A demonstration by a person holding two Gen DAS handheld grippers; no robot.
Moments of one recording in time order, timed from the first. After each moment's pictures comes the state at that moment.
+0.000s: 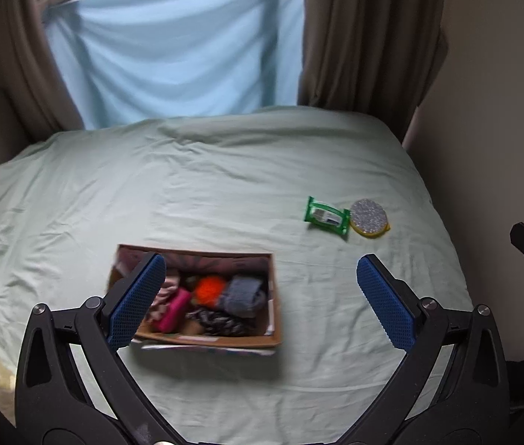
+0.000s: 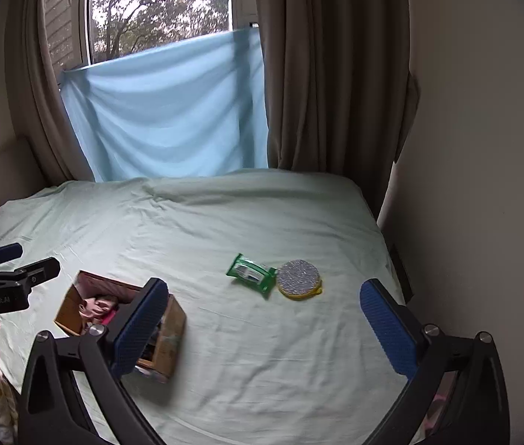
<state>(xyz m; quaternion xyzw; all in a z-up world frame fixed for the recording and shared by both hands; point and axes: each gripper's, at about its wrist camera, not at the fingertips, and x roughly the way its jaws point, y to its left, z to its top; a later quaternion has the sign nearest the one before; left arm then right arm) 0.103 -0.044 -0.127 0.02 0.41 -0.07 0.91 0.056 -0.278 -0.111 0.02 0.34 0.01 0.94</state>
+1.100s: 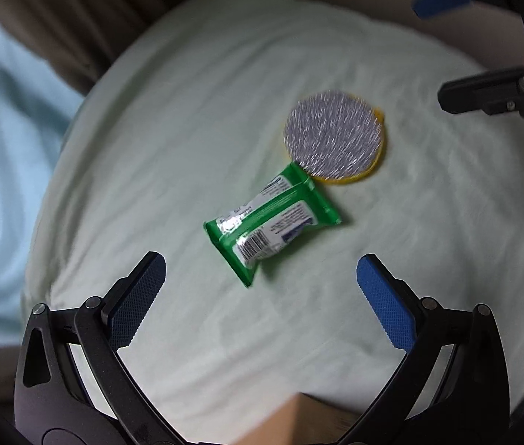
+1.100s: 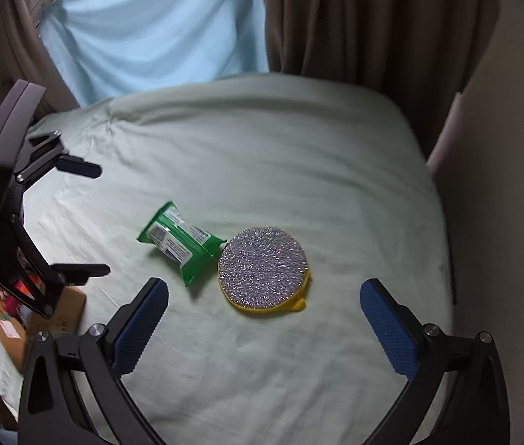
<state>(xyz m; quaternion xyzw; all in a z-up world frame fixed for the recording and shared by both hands) 0.339 -0.243 -0.378 0.41 0.44 -0.35 0.72 0.288 -0.383 -0.327 -0.01 0.47 0.09 0.88</state>
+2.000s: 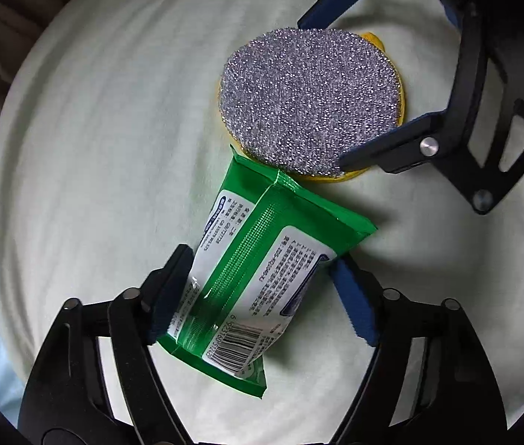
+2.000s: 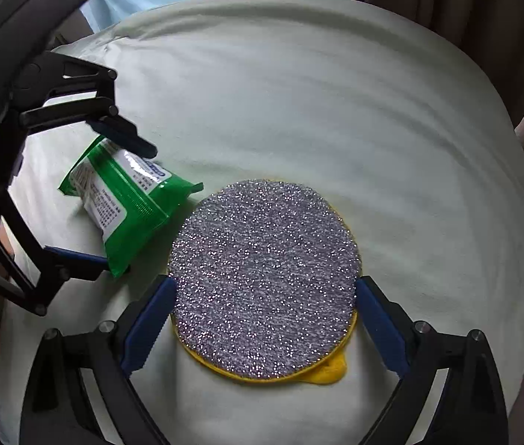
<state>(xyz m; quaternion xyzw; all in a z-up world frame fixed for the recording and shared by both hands) 0.387 -0.290 -0.471 0.46 0.45 -0.44 0.63 0.361 -0.361 -0.457 -0.07 0.53 0.15 0.83</state>
